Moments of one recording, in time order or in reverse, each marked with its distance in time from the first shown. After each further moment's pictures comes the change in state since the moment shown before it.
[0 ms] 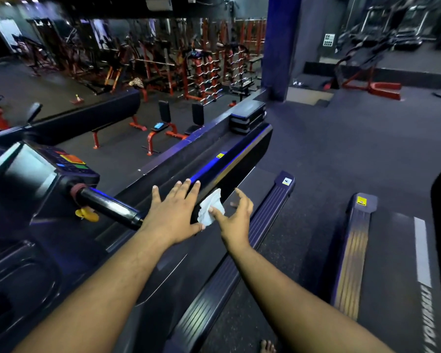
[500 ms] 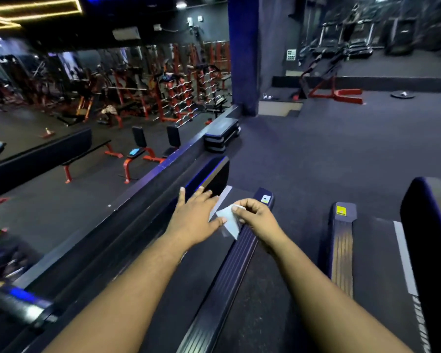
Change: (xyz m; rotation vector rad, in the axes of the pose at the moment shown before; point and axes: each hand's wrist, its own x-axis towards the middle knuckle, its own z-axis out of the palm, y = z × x) left_hand 0.184 0.129 -0.018 -0.148 0.097 0.237; right_hand 0.179 -0.003 -0.161 0.216 -0.287 0.087
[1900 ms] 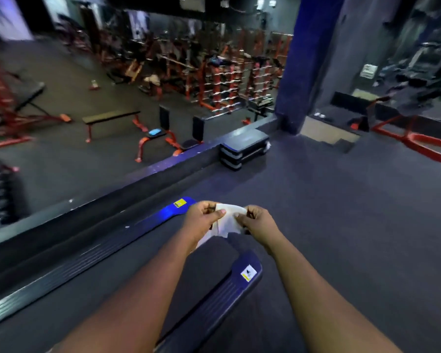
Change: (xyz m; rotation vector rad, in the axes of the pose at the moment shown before) left_hand 0.647 -0.010 0.138 -1.417 0.408 -0.649; right_hand 0.636 0.022 -0.271 -0.478 -0.287 0.177
